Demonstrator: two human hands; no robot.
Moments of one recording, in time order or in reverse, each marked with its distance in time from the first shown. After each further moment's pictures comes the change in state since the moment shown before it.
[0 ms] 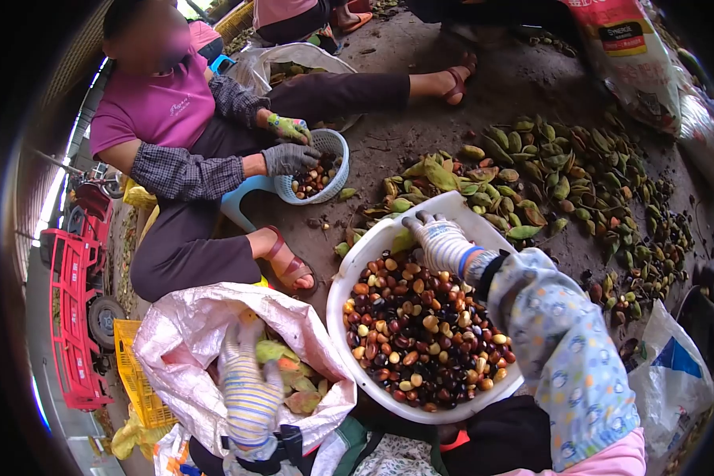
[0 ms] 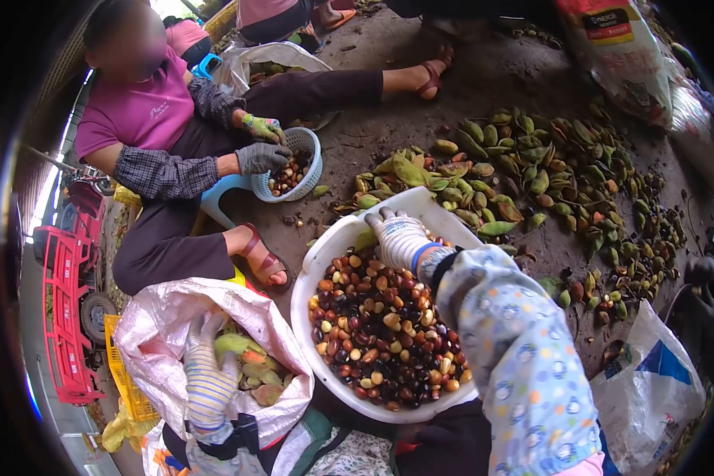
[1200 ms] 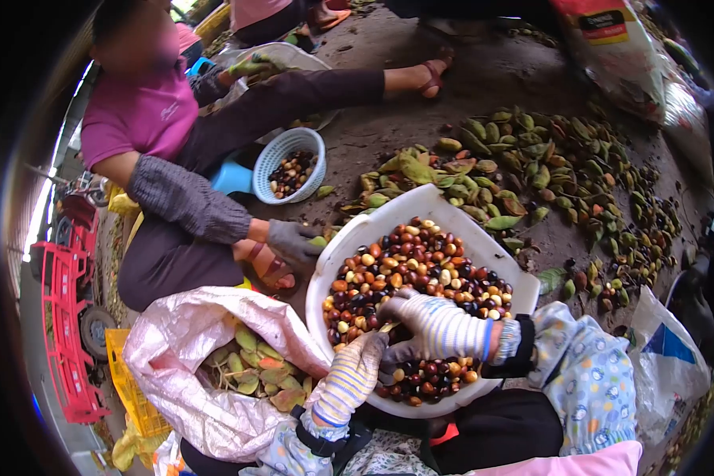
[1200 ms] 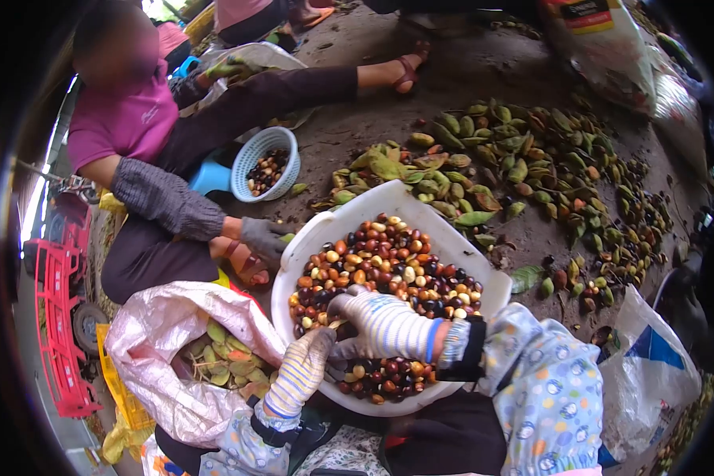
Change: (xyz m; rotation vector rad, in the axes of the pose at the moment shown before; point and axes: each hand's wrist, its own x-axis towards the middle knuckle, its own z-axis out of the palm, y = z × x) left_hand -0.007 0.096 0.107 -0.932 -0.457 -0.137; right_hand -0.120 -0.047 -0.024 0.553 -0.108 -0.311
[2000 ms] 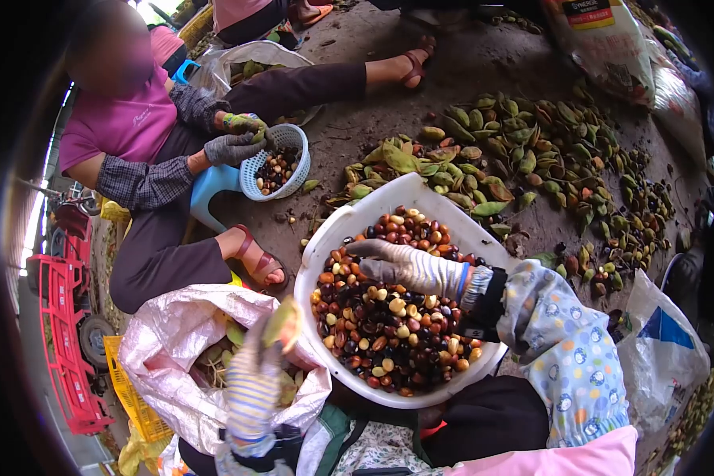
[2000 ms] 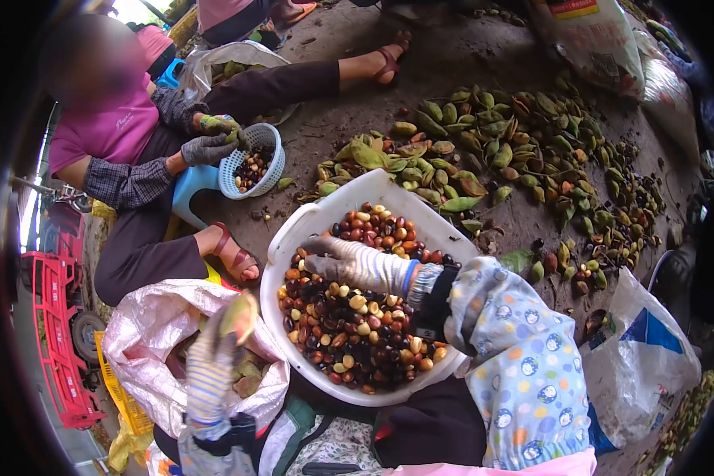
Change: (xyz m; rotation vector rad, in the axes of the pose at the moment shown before) left_hand -0.034 0.033 -0.094 0.204 0.250 -0.077; right_hand 0.038 0.048 -0.008 0.729 0.050 -0.008
